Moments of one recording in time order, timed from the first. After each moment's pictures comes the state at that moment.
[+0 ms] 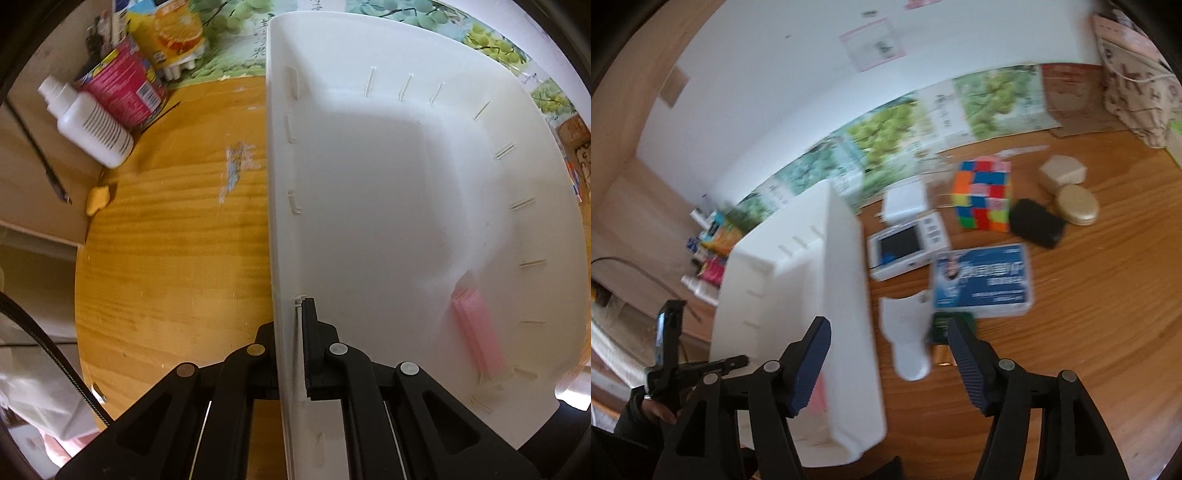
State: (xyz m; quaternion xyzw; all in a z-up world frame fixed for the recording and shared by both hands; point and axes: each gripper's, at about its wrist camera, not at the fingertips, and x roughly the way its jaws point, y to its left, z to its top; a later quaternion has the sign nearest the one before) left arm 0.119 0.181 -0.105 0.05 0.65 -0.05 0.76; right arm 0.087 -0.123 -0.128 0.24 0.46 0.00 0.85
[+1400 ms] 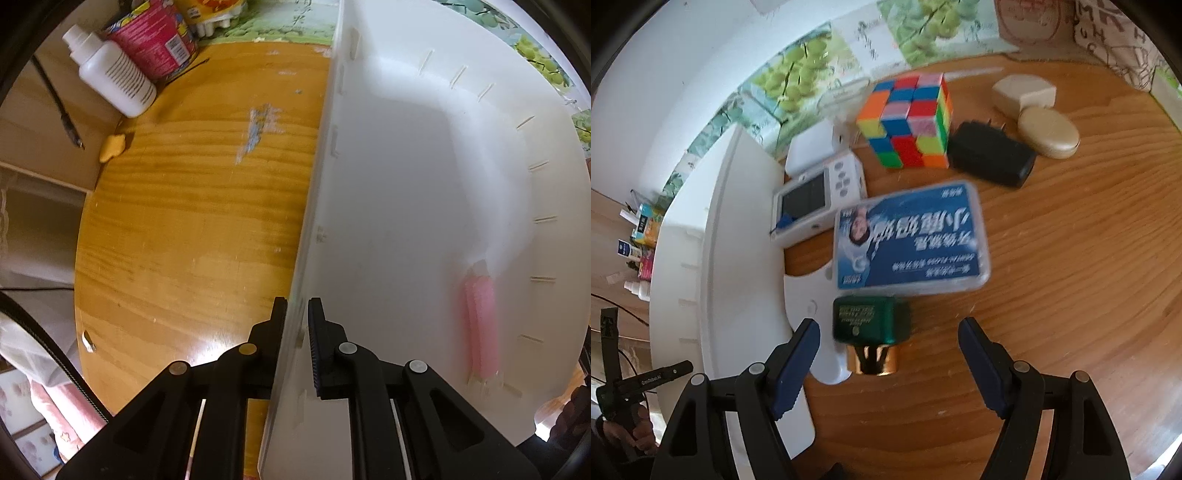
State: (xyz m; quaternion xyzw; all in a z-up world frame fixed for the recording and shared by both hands) left arm 0.118 0.198 -0.136 -0.01 0.70 0.03 0.72; right arm 0.112 -0.147 -0.193 0.25 0.57 -0.05 0.78
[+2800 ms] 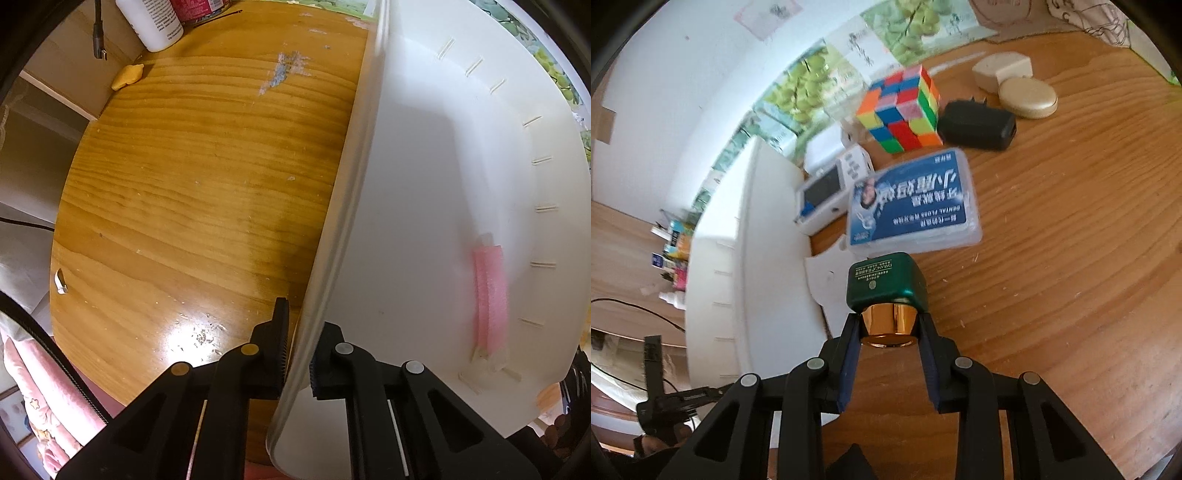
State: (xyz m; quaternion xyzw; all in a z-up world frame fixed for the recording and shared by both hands) left arm 0.066 0.226 -0.179 -0.07 0.71 0.04 0.70; right arm 0.067 -0.151 -0.186 0.33 0.52 -0.02 0.79
